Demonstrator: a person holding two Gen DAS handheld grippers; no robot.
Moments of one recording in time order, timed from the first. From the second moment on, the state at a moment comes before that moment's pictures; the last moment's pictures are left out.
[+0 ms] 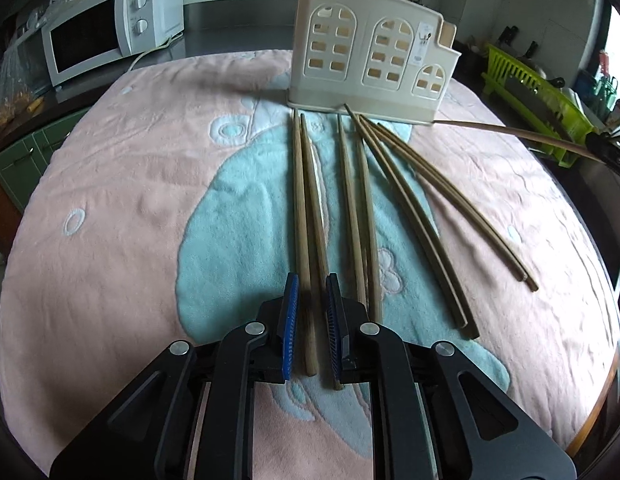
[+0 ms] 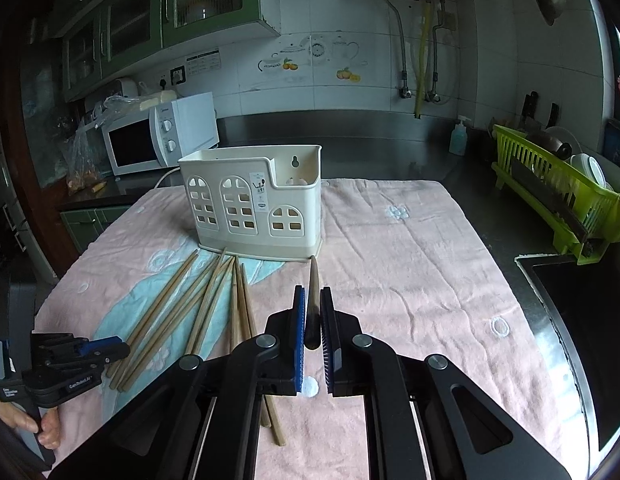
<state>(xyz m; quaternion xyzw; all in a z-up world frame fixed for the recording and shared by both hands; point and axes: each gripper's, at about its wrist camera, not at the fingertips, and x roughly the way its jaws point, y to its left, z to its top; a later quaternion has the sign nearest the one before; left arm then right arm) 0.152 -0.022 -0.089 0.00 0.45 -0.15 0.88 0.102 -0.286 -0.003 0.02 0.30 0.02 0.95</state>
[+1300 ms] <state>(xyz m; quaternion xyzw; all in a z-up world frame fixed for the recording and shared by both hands) 0.157 -0.007 -0.023 -0.02 0.36 -0.16 0.92 0.109 -0.286 0.034 0.03 0.27 0.05 0.96</state>
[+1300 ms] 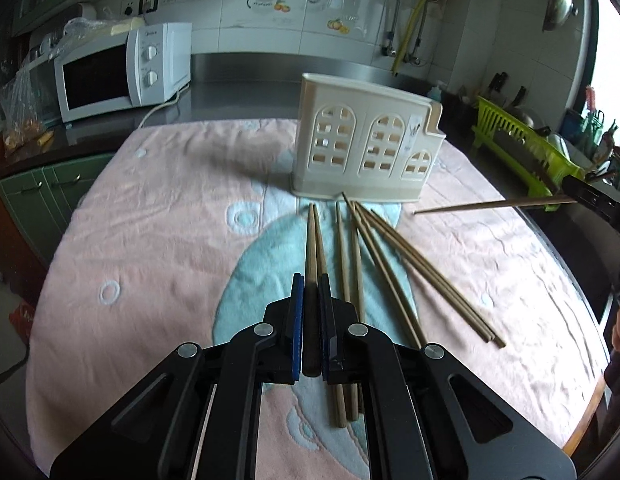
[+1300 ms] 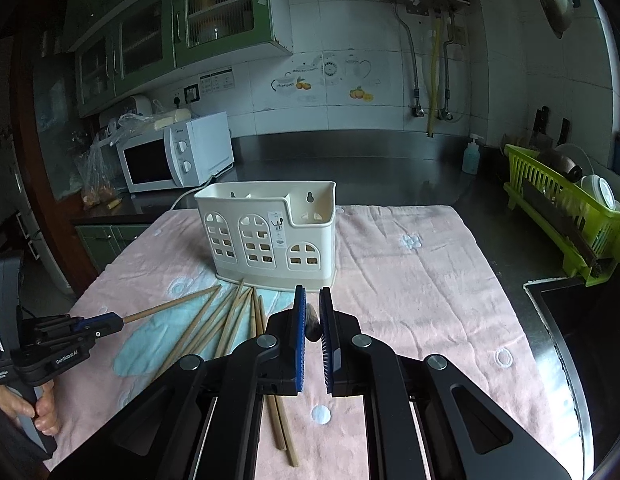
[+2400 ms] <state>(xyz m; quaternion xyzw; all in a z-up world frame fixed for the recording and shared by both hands) 0.209 -0.036 0.193 0.01 0.20 -0.21 0.96 0.215 -0.286 0.206 -0.02 0.18 0.09 0.98</state>
